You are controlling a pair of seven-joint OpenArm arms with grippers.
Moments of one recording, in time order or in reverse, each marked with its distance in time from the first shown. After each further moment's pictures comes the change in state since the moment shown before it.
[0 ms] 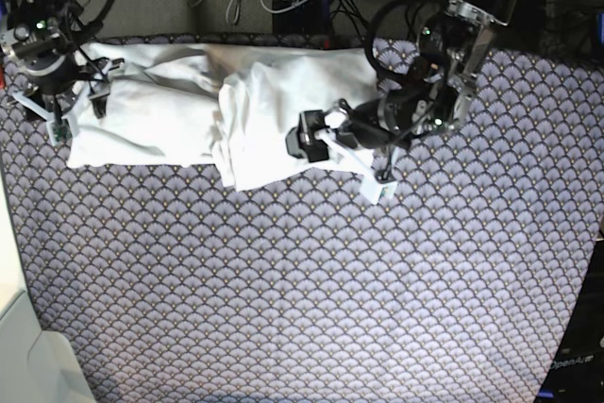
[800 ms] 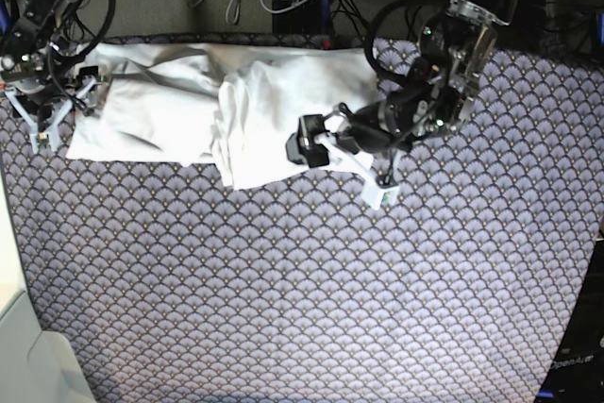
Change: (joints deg) left arm 0.0 -0.2 0.0 2.8 0.6 0.4 0.2; right arm 10.7 1.9 7.2 -13.8 0.2 0.0 -10.6
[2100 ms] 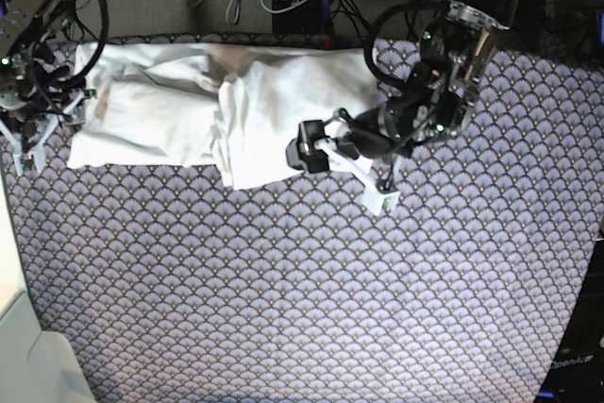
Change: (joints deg) left arm -1.1 0.2 0.0 -0.4 0.0 0.0 0.0; right arm 2.4 -0.8 -0.2 15.4 9.9 0.0 -18.9
